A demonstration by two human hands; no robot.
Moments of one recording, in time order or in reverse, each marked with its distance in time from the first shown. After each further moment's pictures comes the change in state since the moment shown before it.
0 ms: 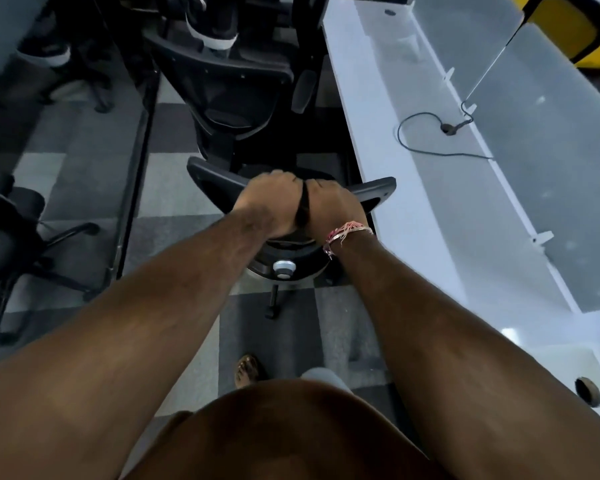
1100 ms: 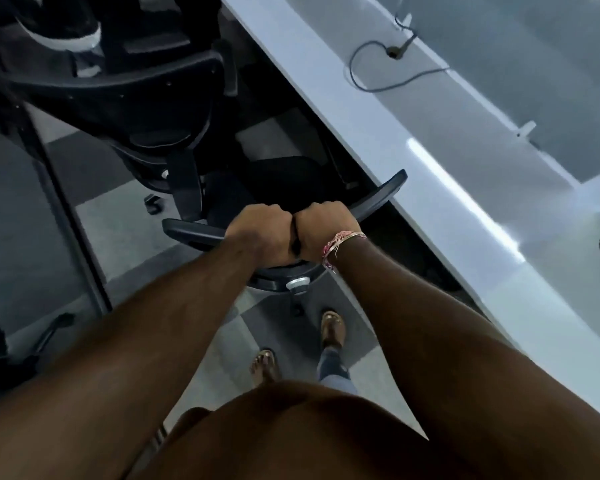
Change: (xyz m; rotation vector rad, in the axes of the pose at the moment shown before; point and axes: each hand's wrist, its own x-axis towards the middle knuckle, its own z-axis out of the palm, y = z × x) left_hand 0.074 -0.130 0.075 0.080 -0.203 0.531; right_hand 0.070 -0.076 0.059 -0.221 -0.379 0.278
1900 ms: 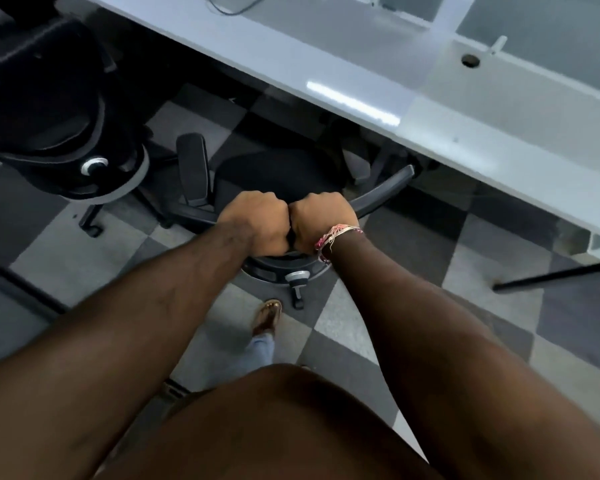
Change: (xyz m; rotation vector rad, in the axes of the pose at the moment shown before) left_hand -0.200 0.107 0.040 0.250 -0.055 0.506; right_hand -0.258 -0.158 0.021 0.138 -0.057 0.498
